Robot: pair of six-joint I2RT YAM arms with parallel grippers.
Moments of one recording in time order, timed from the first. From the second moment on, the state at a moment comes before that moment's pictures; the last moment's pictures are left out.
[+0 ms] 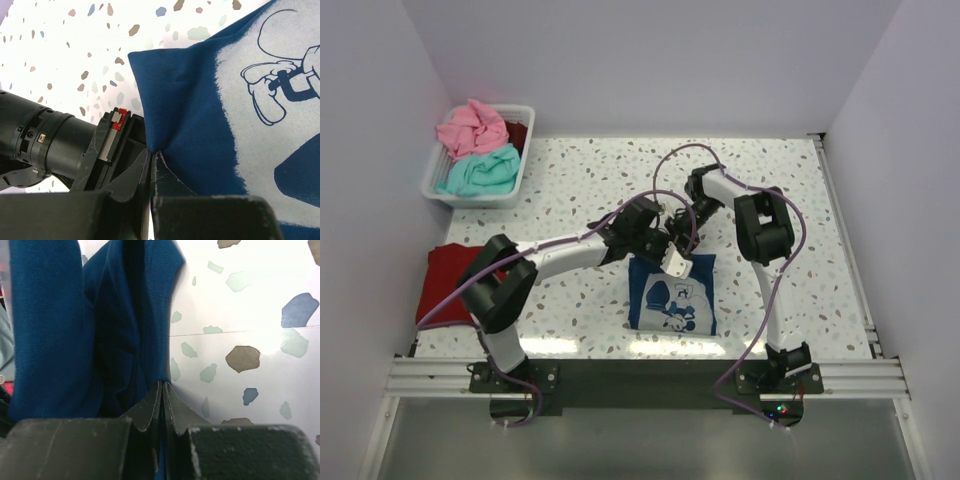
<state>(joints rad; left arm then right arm) -0.79 1.76 1.13 -0.10 0.54 1.18 0.34 2.44 1.88 -1.39 -0.86 -0.99</state>
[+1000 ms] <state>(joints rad) -0.78 1.85 0.91 0.24 0.45 1.39 0.34 2.44 2.05 -1.38 -0.73 -0.88</state>
